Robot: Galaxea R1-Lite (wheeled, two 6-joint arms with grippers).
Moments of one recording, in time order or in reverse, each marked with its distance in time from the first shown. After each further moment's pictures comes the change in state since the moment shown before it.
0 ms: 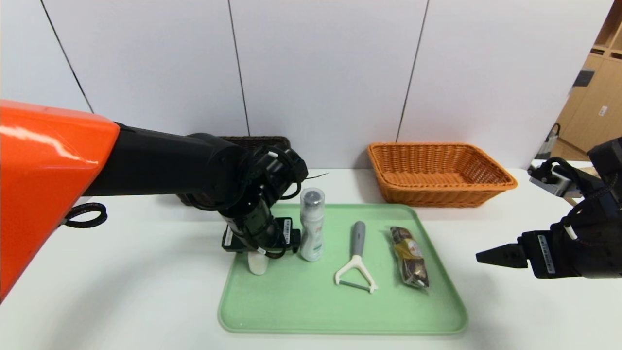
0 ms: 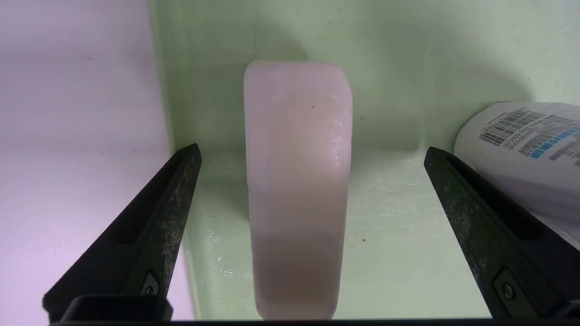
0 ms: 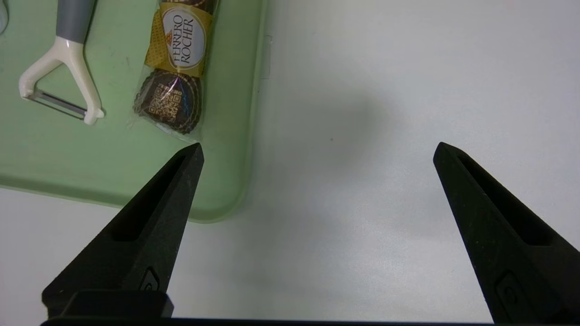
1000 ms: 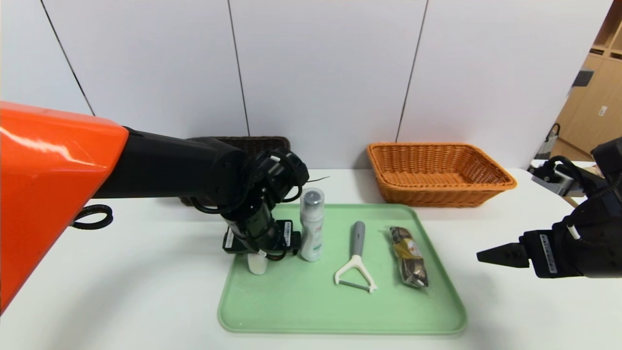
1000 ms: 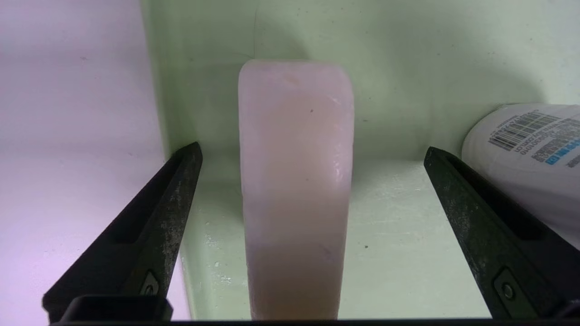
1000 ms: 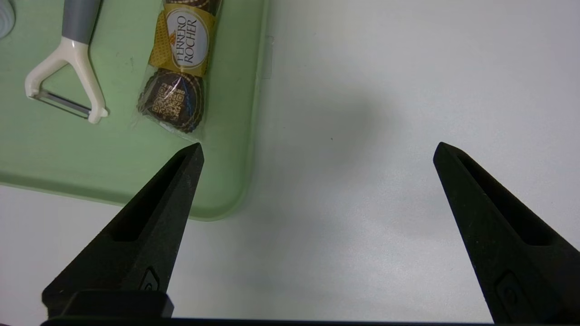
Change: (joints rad) left arm 0.006 0.018 0.010 0.001 0.011 0.000; right arm 0.001 -0.010 0.000 0.000 0.001 0.001
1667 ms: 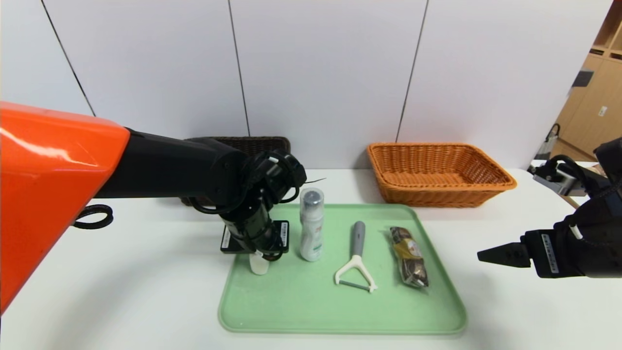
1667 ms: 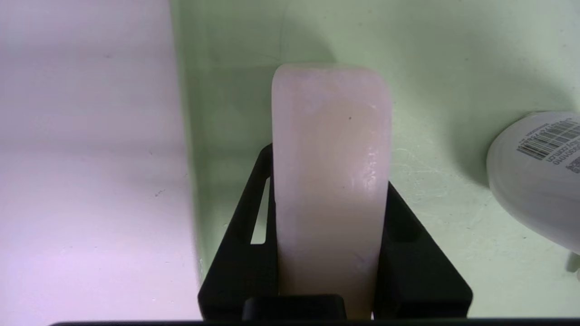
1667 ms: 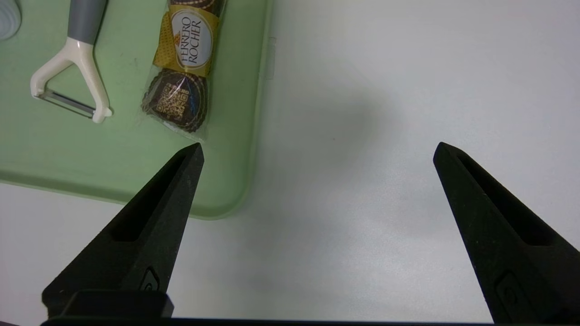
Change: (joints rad) left arm 0.000 -0.002 0.007 0.003 0.014 -0.006; right arm 0.002 -0.007 0.000 0.000 0.002 0.000
